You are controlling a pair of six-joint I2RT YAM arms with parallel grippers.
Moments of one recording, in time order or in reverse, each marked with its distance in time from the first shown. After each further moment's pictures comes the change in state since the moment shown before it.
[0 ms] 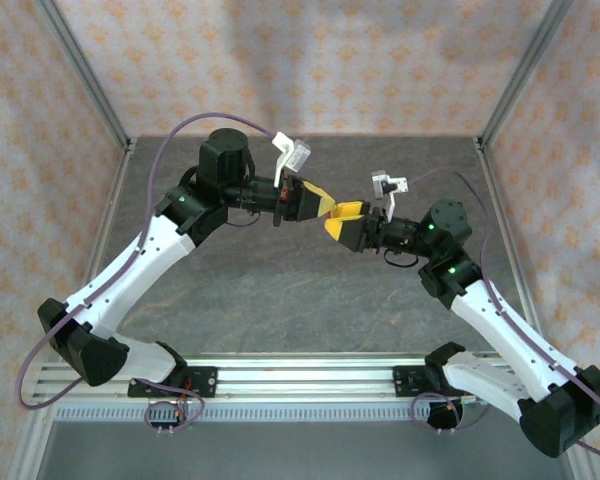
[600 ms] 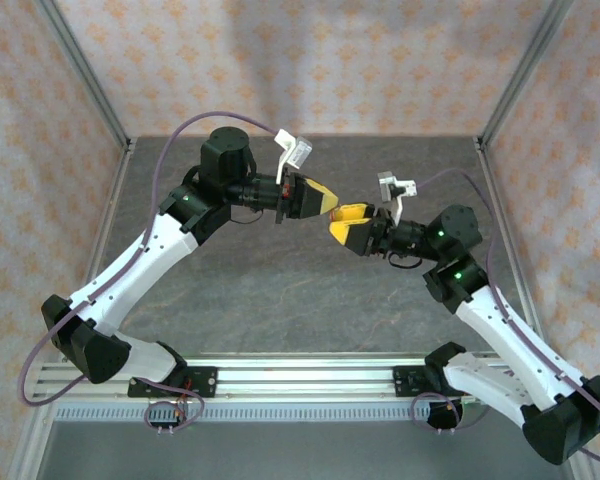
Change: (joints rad) left arm 0.000 0.015 -0.005 0.069 0.030 -0.055; right arm 0.004 -0.053 0.001 0.035 -0.033 0.019
